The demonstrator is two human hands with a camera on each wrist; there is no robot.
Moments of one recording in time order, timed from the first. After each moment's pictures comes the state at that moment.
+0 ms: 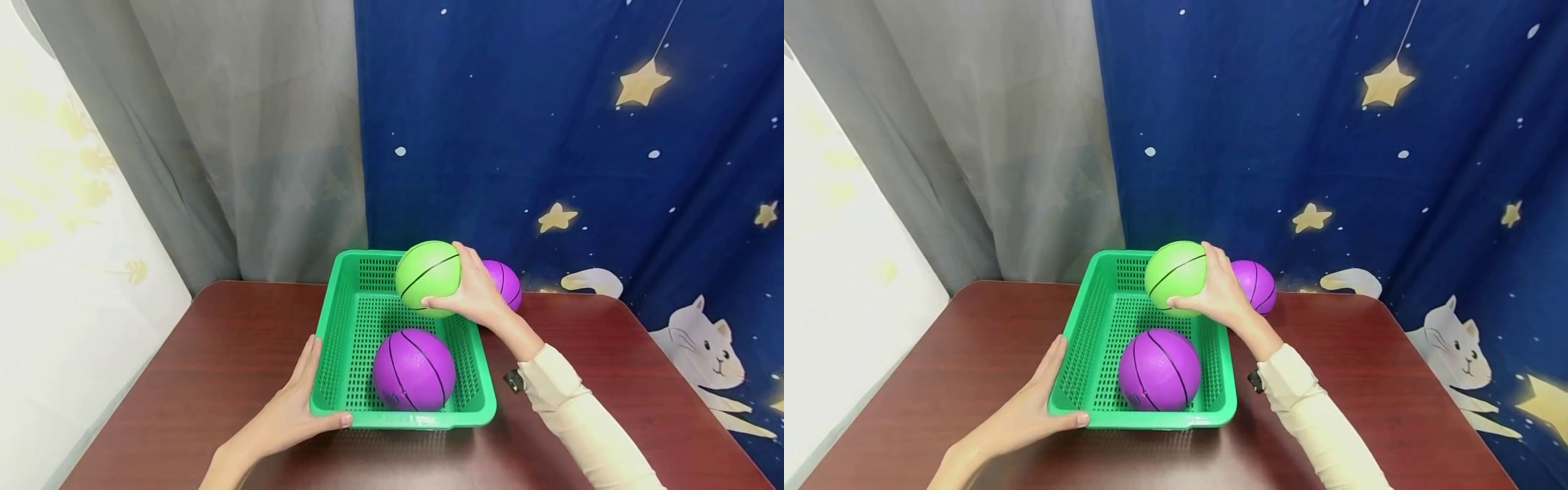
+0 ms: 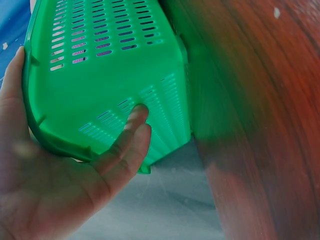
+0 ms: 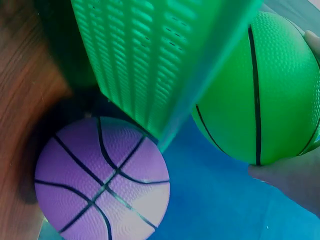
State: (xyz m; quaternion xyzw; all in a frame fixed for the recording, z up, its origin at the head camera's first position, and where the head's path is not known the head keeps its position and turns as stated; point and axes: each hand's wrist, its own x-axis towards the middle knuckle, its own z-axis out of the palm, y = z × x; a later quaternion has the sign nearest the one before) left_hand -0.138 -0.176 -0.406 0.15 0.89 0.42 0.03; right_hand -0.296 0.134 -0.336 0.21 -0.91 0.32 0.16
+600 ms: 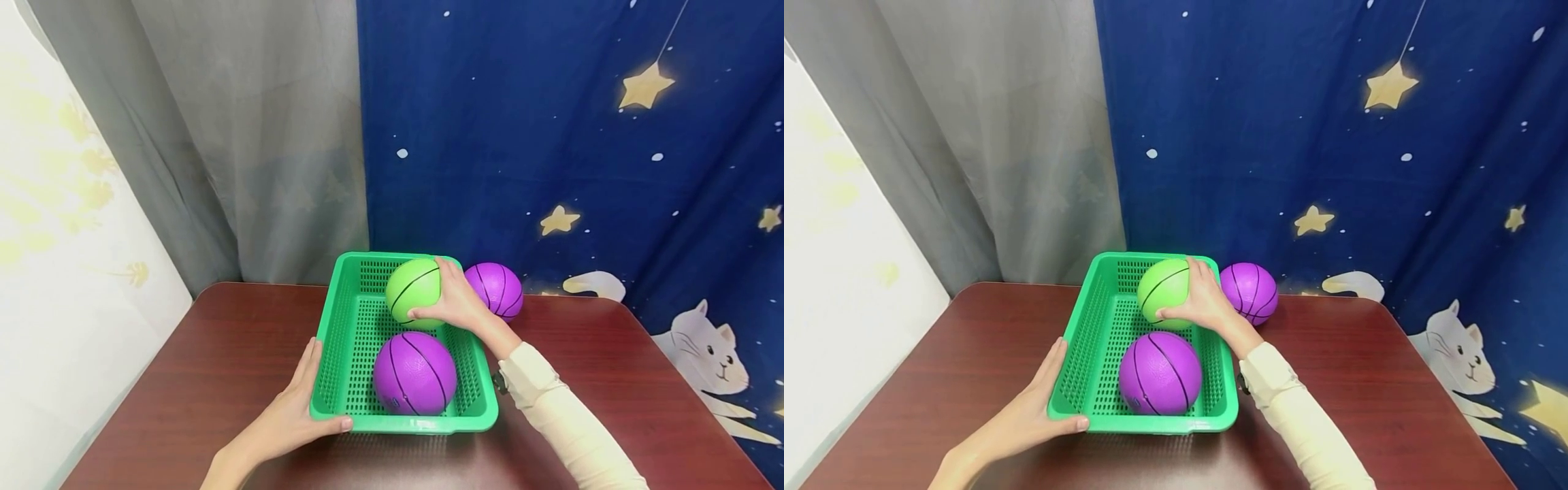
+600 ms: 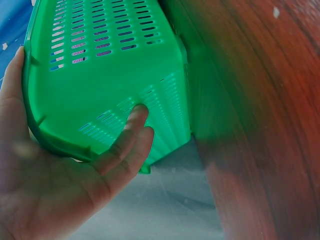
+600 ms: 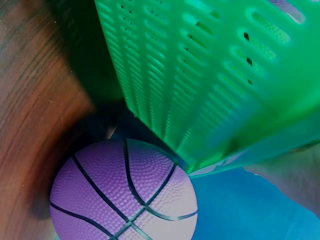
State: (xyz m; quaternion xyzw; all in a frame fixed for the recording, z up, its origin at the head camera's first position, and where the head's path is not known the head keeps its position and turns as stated) left_hand -0.139 -0.177 -0.411 0.15 0.89 0.42 0.02; right_hand -0.312 0.113 -0.360 0.23 -0.92 0.29 0.10
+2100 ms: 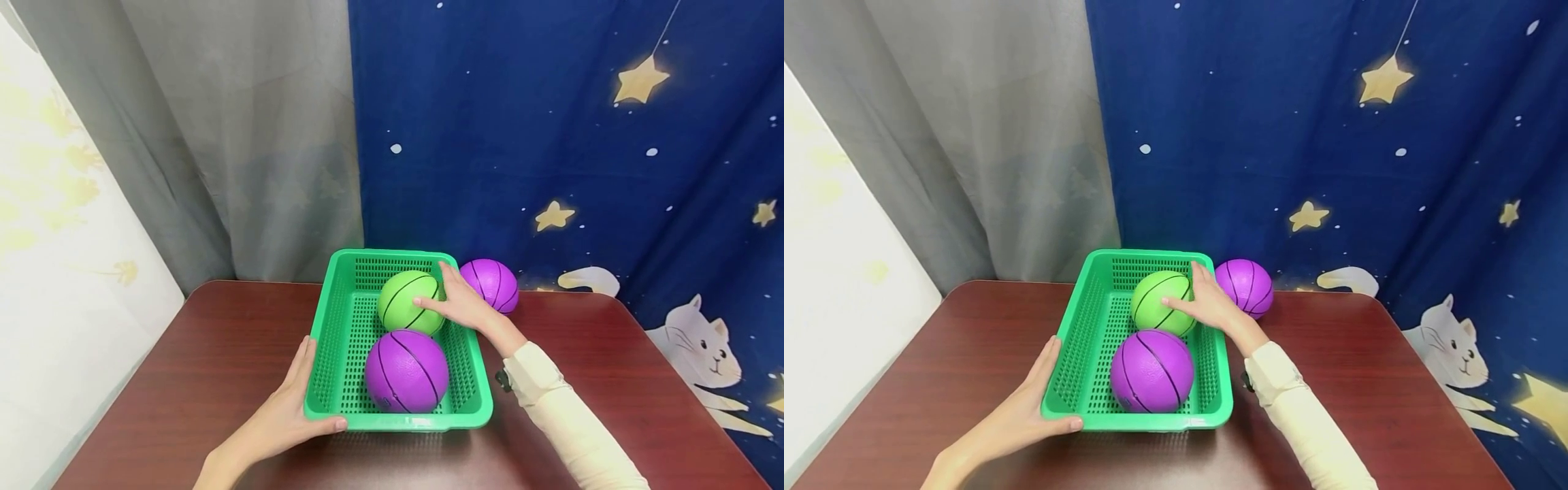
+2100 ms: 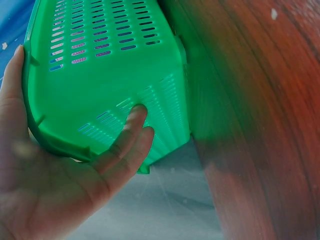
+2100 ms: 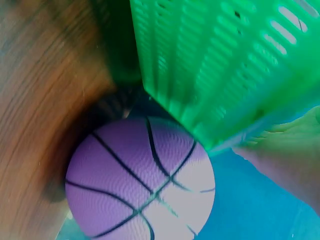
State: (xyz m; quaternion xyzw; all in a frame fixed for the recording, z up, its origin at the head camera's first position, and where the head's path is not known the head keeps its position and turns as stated) left_hand -0.139 -0.175 -0.408 0.16 0.89 0.42 0.00; right_hand -0.314 0.133 -0.363 0.21 -0.94 0.28 -0.01
